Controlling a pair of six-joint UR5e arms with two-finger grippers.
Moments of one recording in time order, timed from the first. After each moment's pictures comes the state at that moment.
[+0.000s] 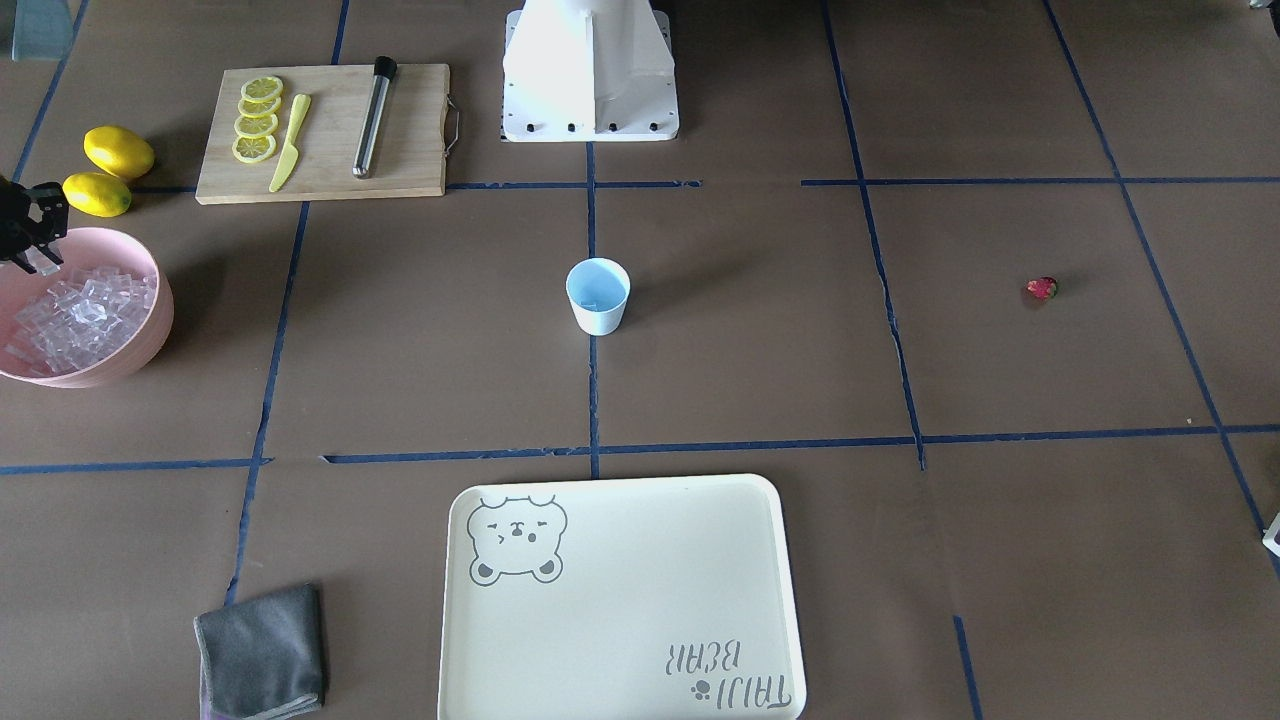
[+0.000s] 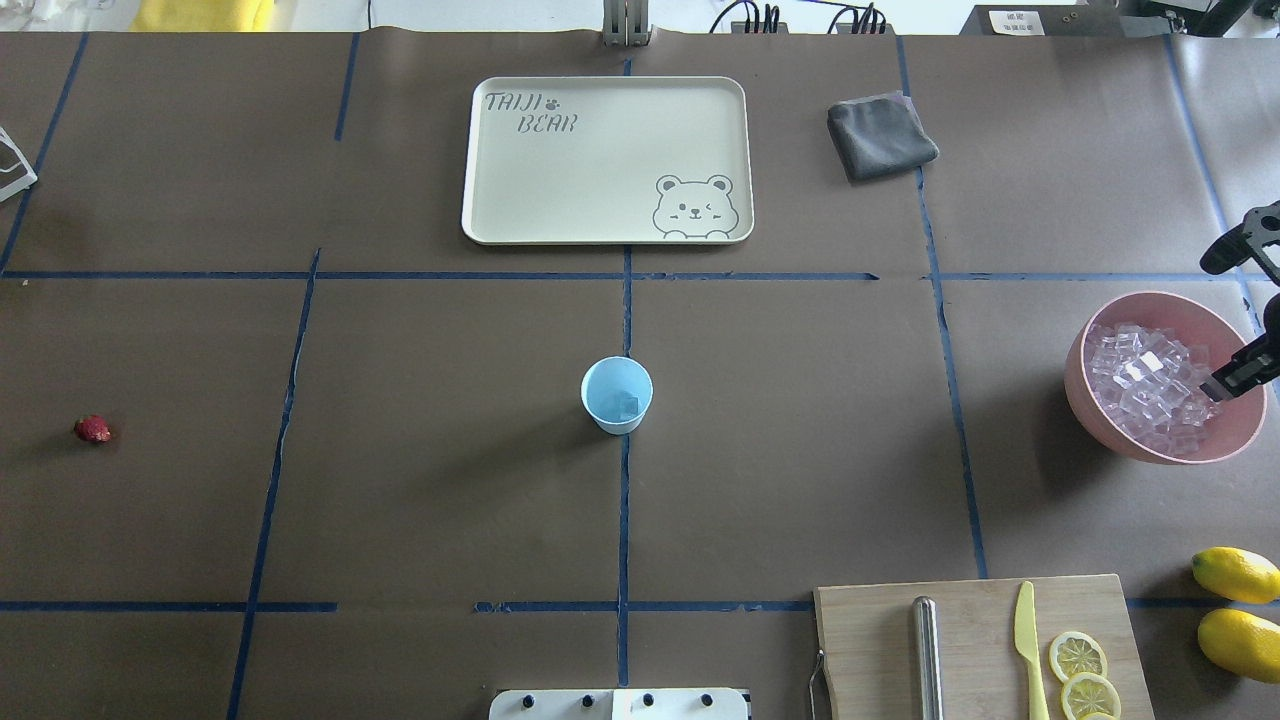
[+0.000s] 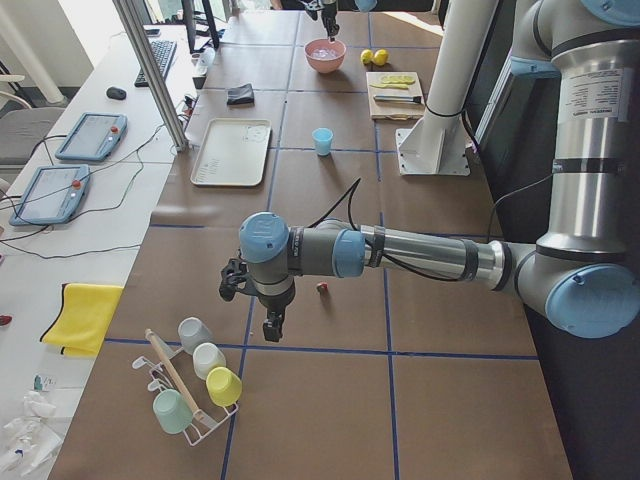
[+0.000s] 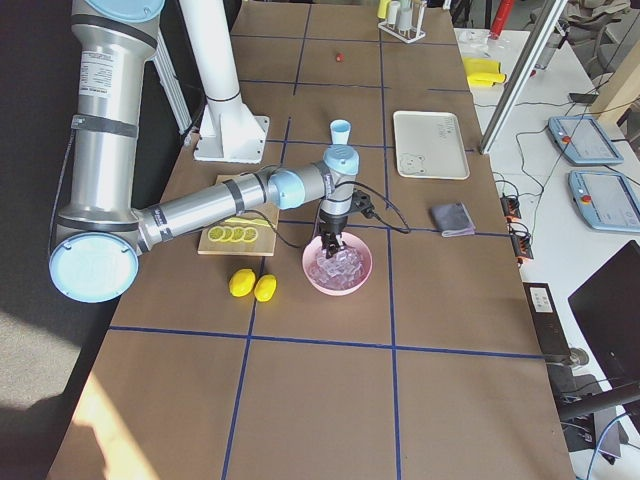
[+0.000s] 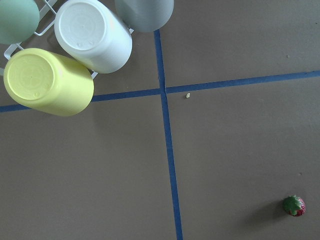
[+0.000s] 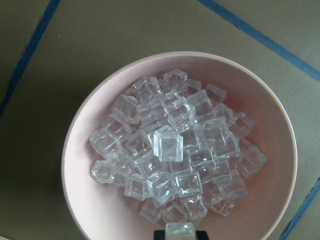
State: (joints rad) left arm -1.57 -1.54 -1.73 -1.47 -2.36 0.10; right arm 1.06 -1.71 2.08 -1.66 2.14 0.07
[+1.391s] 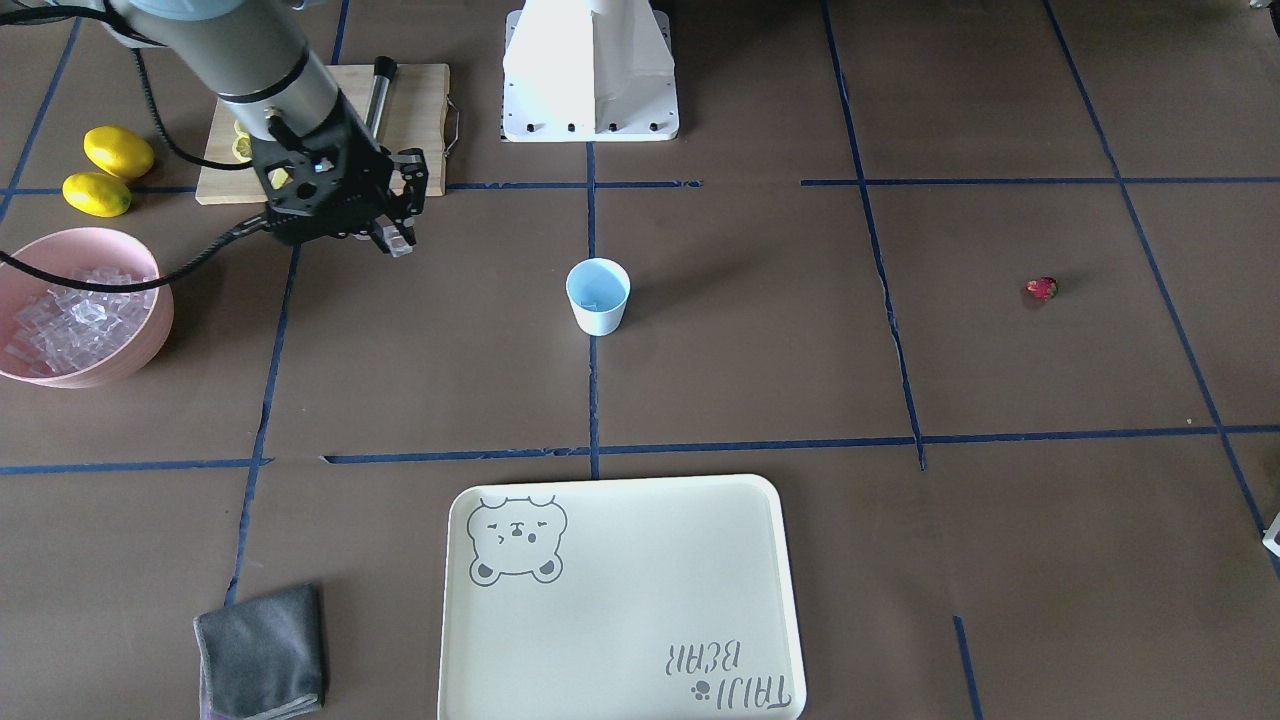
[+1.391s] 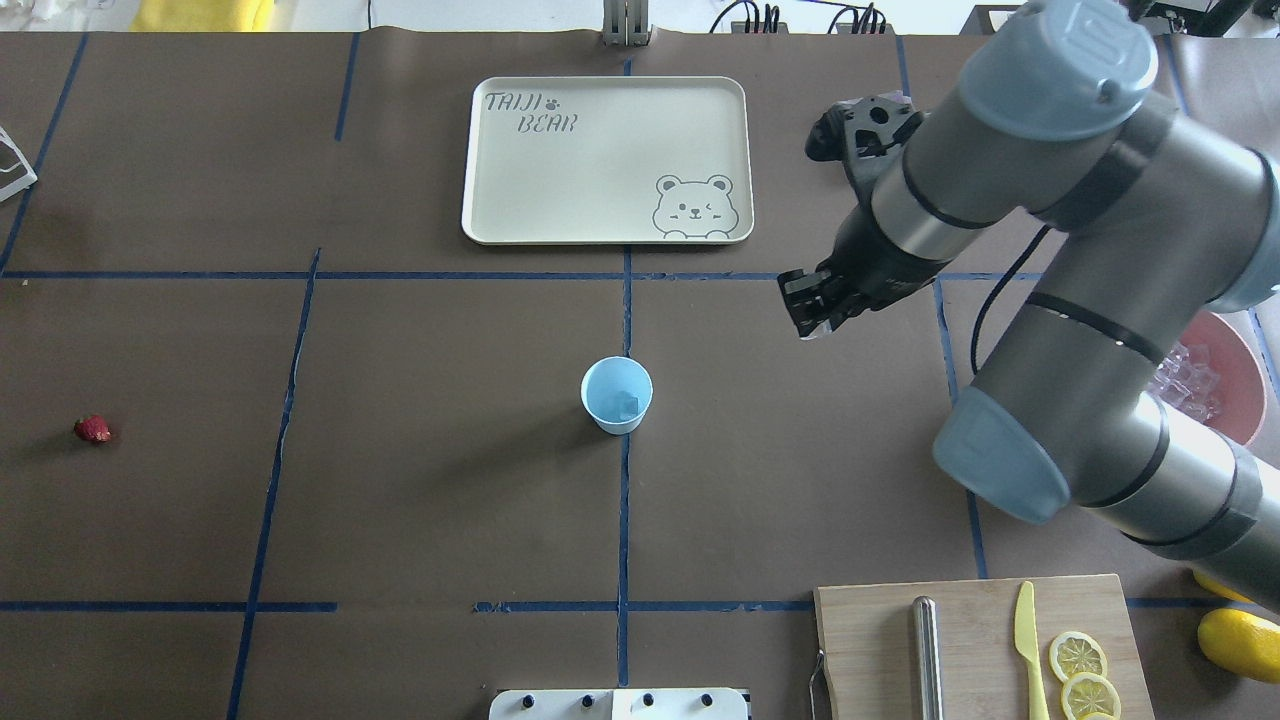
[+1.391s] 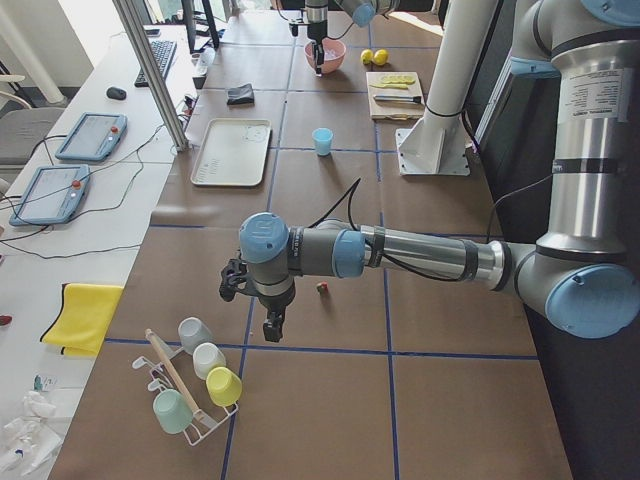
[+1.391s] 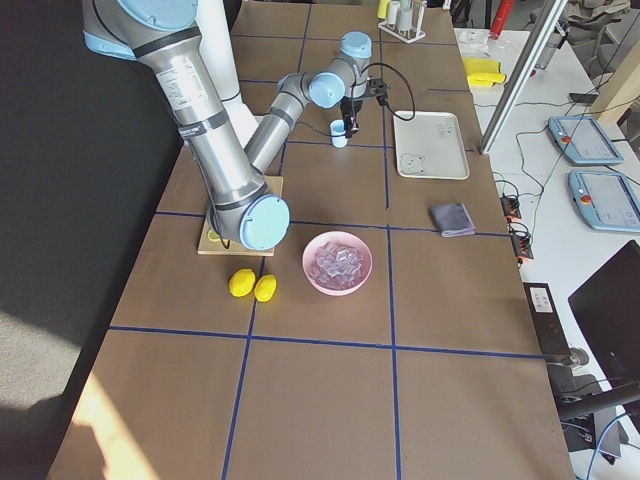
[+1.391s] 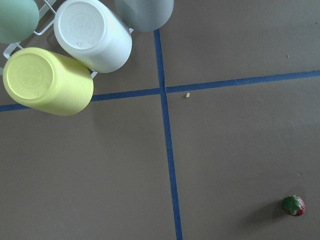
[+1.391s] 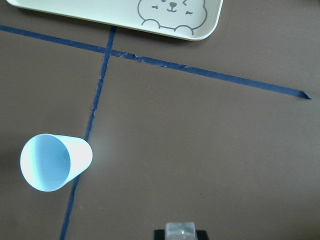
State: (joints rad) left arm -1.57 -1.54 -1.73 -1.46 -2.36 0.10; right arm 0.72 -1.01 1.99 -1.76 2.12 0.86
